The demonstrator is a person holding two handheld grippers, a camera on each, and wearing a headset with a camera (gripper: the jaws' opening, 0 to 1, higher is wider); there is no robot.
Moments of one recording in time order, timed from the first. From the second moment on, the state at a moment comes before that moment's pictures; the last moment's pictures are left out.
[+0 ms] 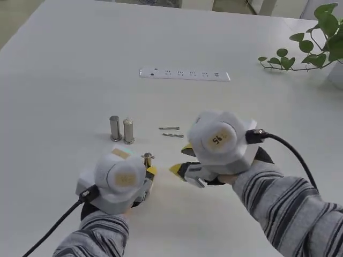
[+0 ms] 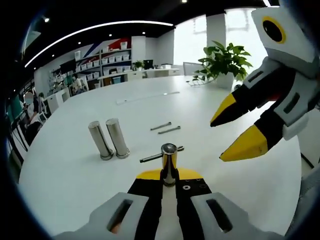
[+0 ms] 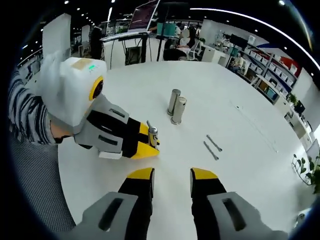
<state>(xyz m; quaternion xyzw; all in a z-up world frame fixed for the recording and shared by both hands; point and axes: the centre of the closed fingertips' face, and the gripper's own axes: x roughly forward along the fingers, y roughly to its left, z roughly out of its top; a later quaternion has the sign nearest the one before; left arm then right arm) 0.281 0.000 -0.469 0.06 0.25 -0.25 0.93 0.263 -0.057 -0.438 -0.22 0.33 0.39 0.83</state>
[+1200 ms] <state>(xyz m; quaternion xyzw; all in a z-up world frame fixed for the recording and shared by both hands) 0.313 0.080 -0.477 0.04 0.27 -0.21 0.94 0.260 -0.072 -0.444 -0.07 0.33 0.35 0.88</state>
